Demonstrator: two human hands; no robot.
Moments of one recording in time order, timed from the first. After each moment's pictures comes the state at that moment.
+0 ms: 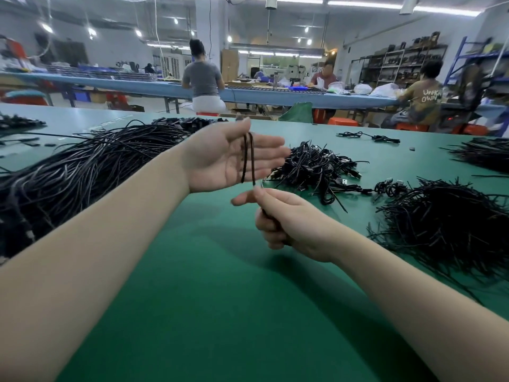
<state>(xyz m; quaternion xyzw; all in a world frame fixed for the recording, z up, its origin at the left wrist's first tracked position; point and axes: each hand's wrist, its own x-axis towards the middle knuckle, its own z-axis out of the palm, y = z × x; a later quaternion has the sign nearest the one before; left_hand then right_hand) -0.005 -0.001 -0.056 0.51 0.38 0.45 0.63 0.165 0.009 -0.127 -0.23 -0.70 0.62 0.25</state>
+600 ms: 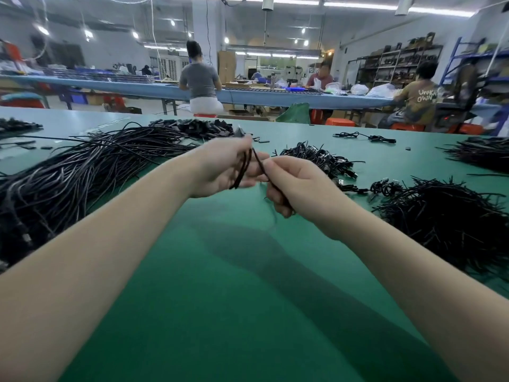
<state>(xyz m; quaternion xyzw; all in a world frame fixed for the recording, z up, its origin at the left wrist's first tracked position) 0.008 0.004 -0.062 0.50 0.53 0.45 0.51 0.170 0.008 -0.089 -0.27 -0.76 0.46 0.37</state>
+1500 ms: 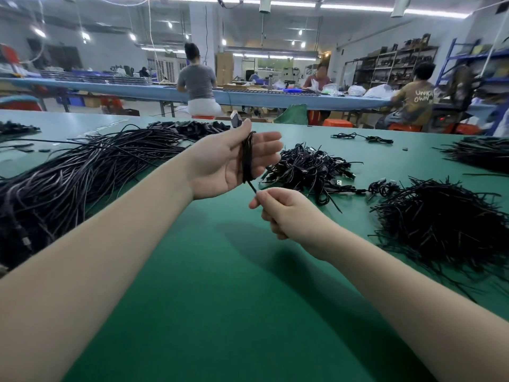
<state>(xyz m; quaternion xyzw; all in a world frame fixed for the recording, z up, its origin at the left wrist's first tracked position) 0.006 -0.001 -0.059 0.49 0.35 0.51 0.61 0.163 0.009 -0.122 -0.36 -0.74 0.47 0.32</state>
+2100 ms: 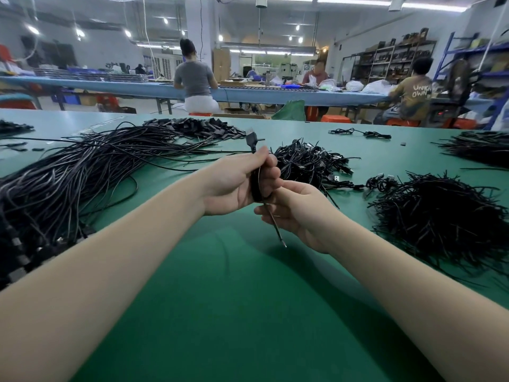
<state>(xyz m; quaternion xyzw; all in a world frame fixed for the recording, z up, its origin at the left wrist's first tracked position) 0.032 0.005 -0.086 0.49 0.39 0.48 0.61 0.172 0.022 -0.125 -0.32 -0.56 0.65 0.39</state>
